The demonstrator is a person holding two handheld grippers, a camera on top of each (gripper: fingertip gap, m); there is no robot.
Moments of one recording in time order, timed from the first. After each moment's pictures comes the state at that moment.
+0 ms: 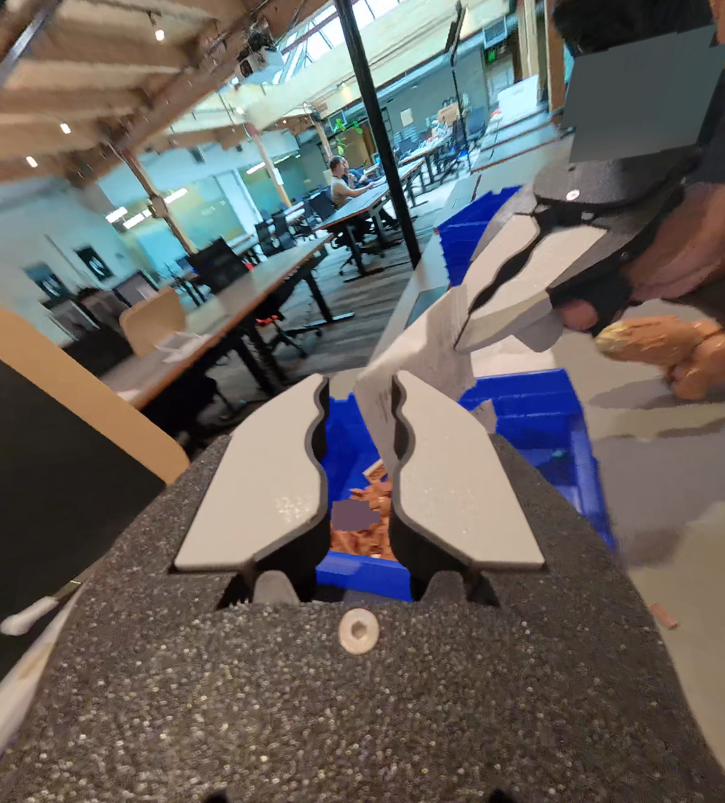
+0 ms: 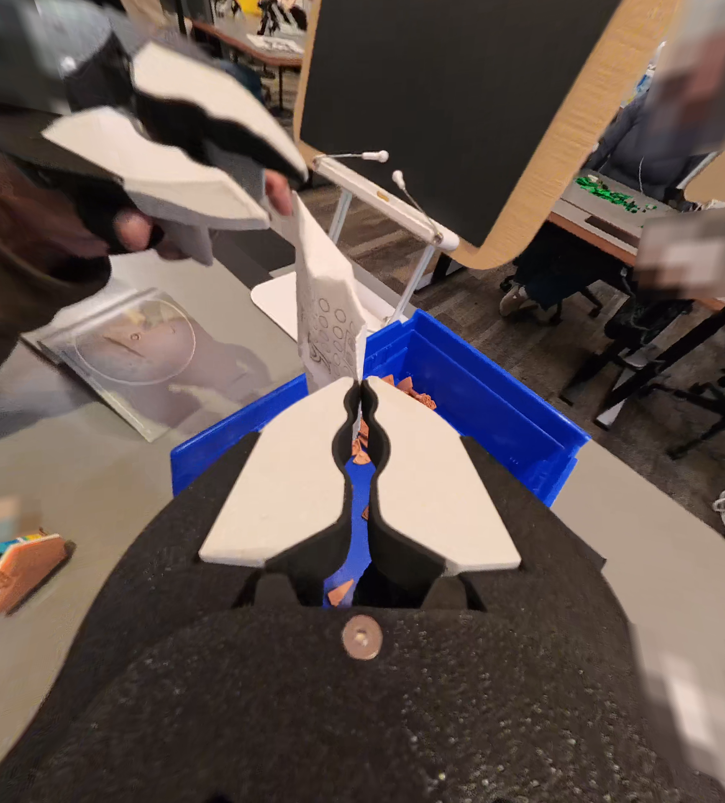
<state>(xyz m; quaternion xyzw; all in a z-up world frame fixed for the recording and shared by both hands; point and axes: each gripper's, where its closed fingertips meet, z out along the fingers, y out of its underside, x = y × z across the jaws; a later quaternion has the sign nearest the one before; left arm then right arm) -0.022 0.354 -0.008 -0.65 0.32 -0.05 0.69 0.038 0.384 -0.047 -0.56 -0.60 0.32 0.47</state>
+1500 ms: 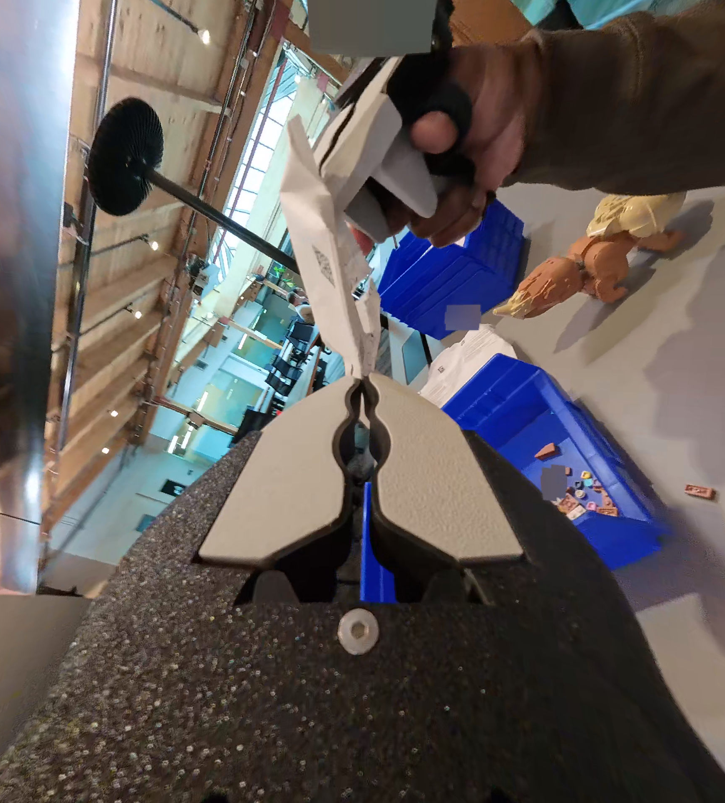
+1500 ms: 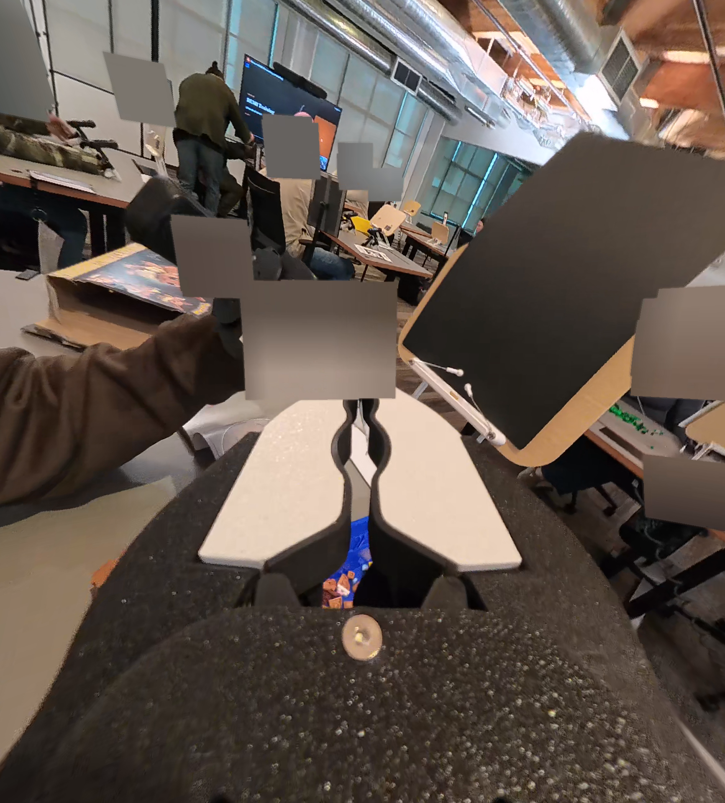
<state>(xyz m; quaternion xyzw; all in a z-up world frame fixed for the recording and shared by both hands) 0.027 0.264 0.020 -0.44 0.56 0.07 0.70 0.076 0.267 0.066 -0.37 -0.61 0.43 0.55</state>
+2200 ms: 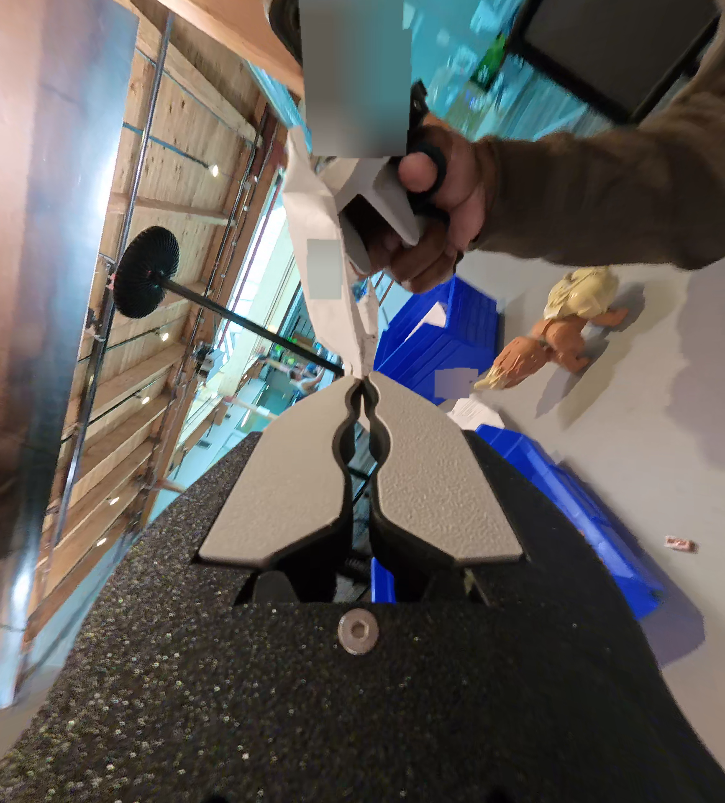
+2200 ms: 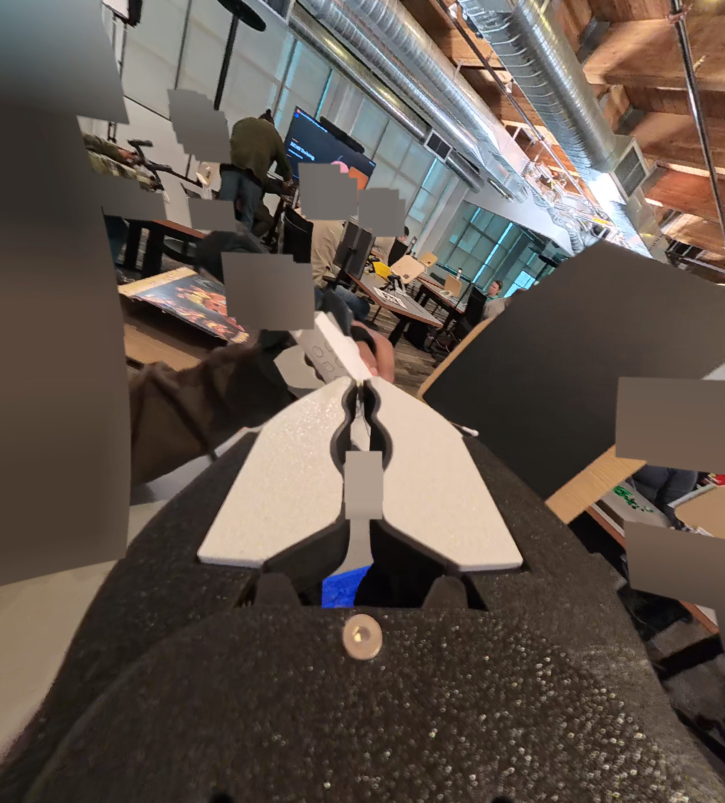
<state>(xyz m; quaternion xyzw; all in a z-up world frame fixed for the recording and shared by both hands) 0.052 0.215 0.045 -0.35 0.59 0.03 0.73 0.095 0.205 0.094 -0.30 -0.63 0.44 0.57</state>
